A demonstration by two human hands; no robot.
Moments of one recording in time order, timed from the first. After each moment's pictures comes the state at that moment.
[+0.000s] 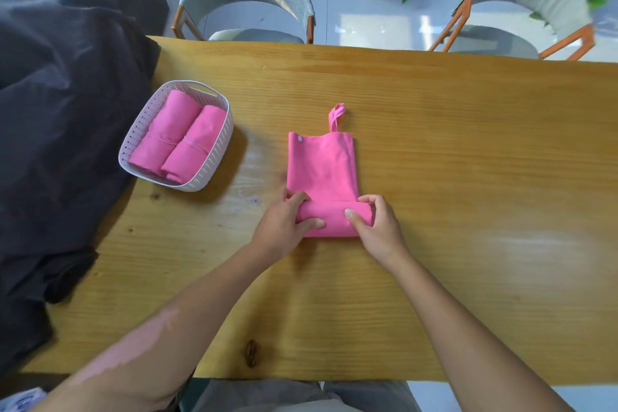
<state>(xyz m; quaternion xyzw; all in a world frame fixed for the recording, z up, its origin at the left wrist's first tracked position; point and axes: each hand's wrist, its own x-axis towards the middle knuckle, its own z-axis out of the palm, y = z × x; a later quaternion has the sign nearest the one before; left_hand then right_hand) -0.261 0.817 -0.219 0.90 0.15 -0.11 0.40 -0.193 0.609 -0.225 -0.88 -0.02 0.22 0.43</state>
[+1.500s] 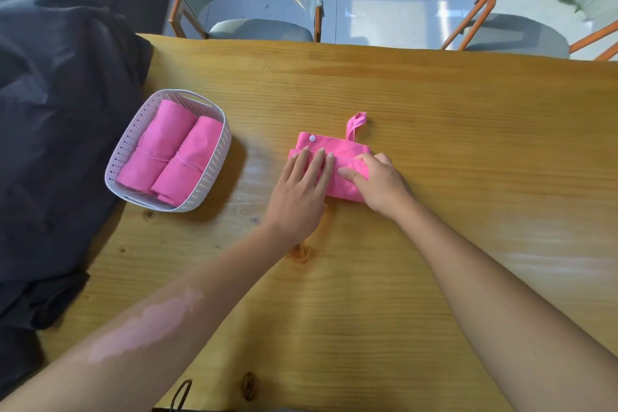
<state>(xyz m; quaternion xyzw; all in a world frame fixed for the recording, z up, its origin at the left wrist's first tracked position) -0.179 0.827 -0.221 1.00 -0.04 -0.04 0.04 -0.067 0.664 -0.228 -0.93 -0.12 0.27 0.24</state>
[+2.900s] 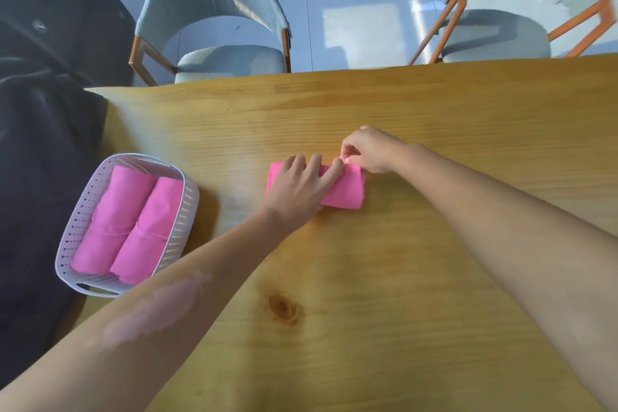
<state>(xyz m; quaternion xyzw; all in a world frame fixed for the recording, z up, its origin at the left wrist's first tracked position) -0.058 0.836 -0.228 0.99 -0.14 -0.01 -0.04 0.089 0.679 -0.227 -0.89 -0.31 0.32 0.11</state>
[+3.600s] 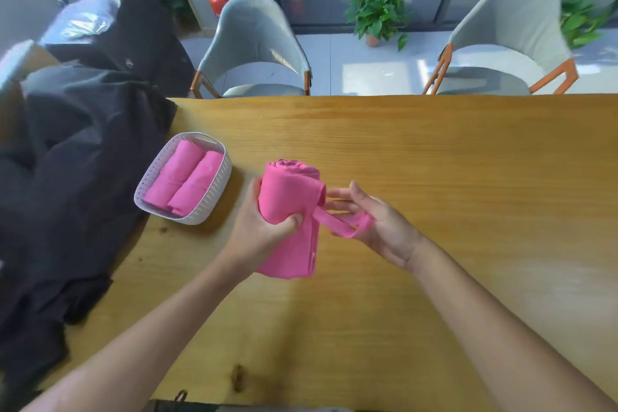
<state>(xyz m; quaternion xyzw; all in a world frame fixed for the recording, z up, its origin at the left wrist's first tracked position) -0.253 0.785 -0.070 0.75 0.20 0.05 0.63 -0.144 0.589 -0.090 -0.55 -0.05 0.47 0.69</state>
